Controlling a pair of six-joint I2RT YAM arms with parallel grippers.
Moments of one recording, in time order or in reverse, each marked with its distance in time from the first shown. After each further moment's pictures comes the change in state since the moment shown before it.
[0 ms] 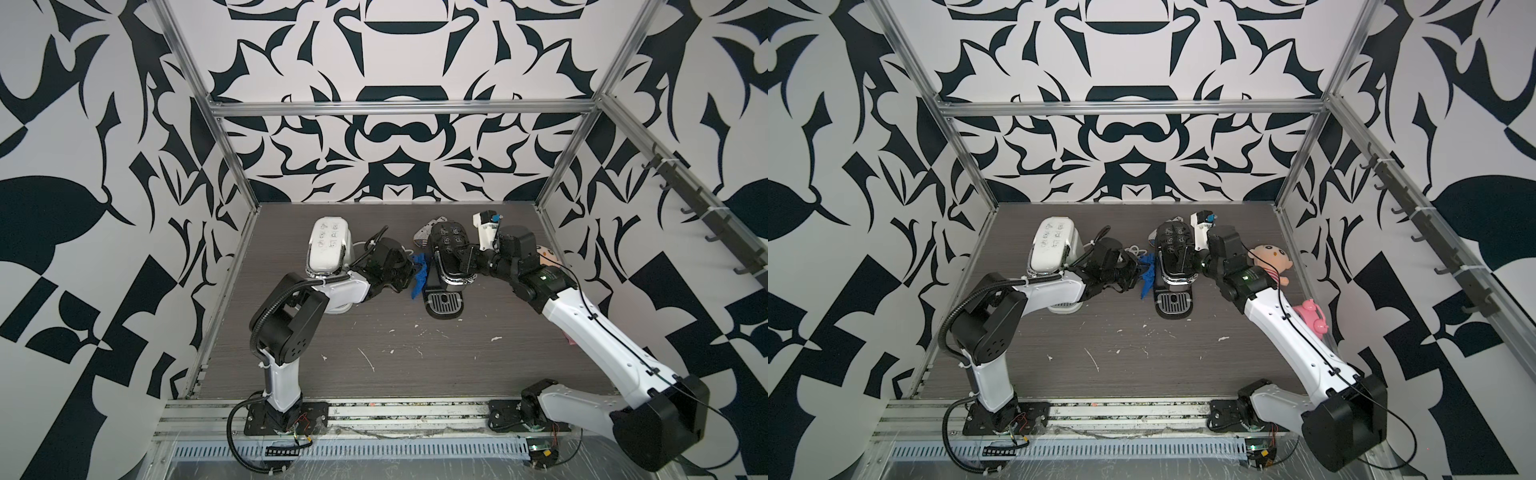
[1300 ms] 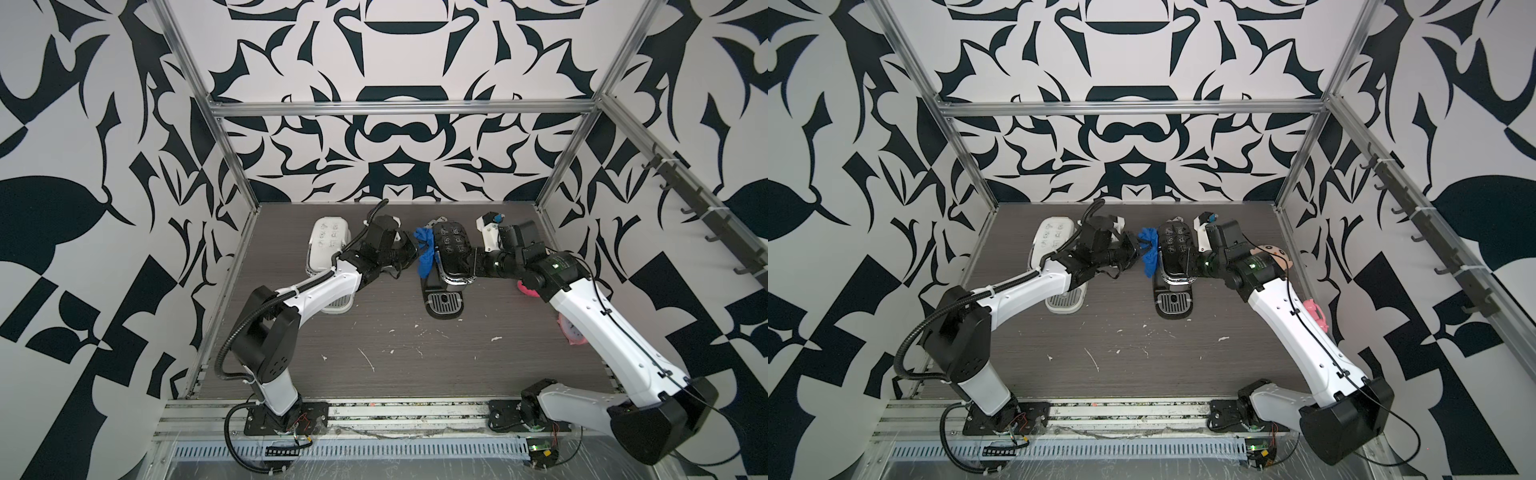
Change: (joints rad) left arm 0.000 -0.116 0.057 -0.113 0.044 0.250; right arm 0.006 0.016 0.200 -0.380 0.063 -0.010
